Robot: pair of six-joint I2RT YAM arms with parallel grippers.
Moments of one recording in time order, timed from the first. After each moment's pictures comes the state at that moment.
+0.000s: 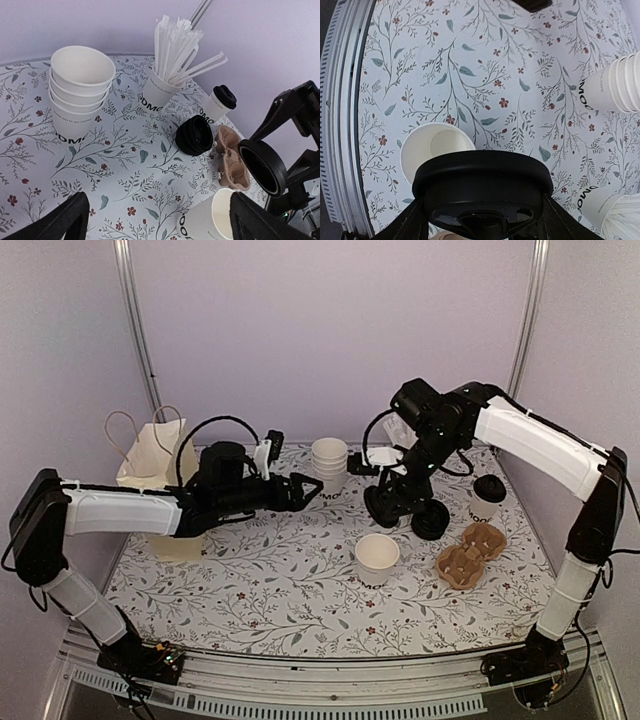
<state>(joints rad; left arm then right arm) -0.74 1.55 0.88 0.37 0.17 -0.47 0.72 1.78 1.79 -1.17 -0.29 -0.83</state>
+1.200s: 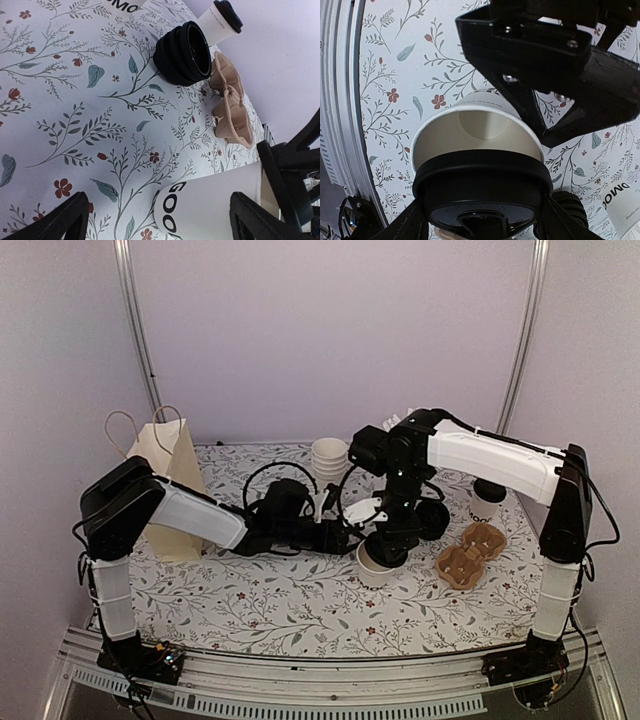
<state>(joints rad) -0.87 1.98 1.05 0.41 0.33 -0.61 0.88 1.94 1.81 -1.37 -0.07 -0.85</state>
